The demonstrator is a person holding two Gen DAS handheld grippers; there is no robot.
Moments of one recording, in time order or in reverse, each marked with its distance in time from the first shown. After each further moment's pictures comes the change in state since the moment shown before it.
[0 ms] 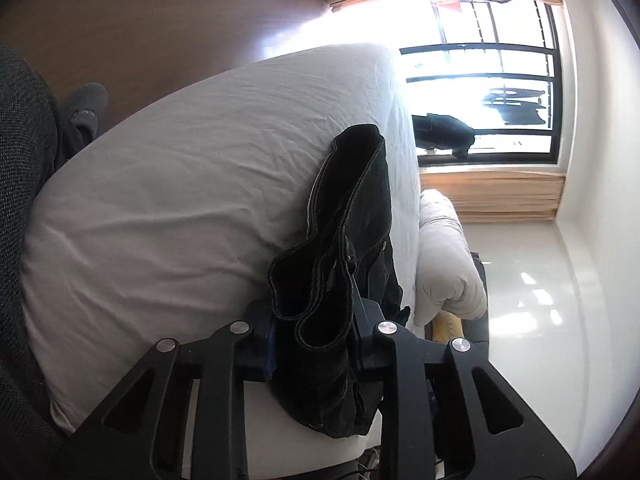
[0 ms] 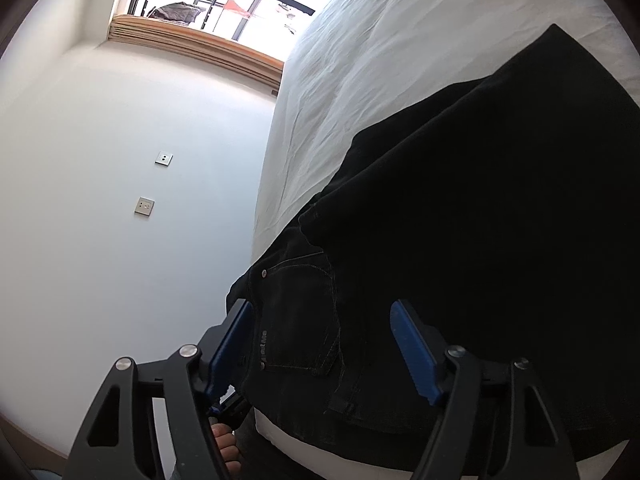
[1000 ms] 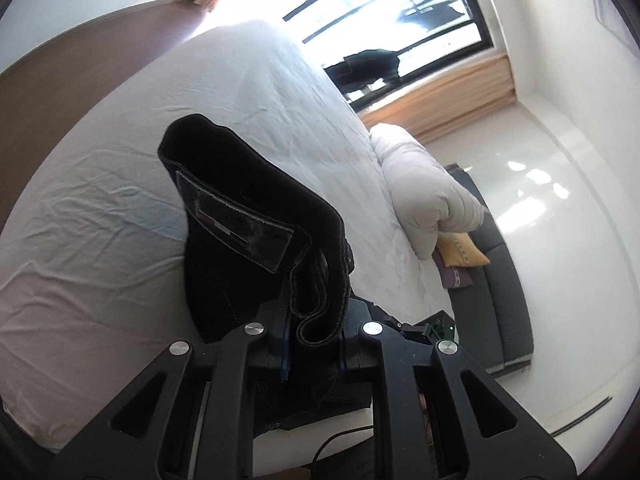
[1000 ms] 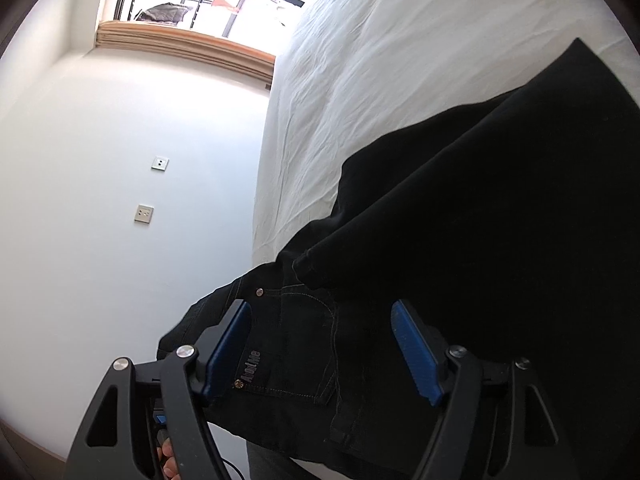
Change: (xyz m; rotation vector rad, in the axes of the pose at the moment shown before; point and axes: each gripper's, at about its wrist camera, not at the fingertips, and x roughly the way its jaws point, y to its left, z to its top) left arm 0.031 -0.194 -0.055 0.503 0.108 -0.033; right arm 0.010 -0.011 0.043 0.061 0.037 0.025
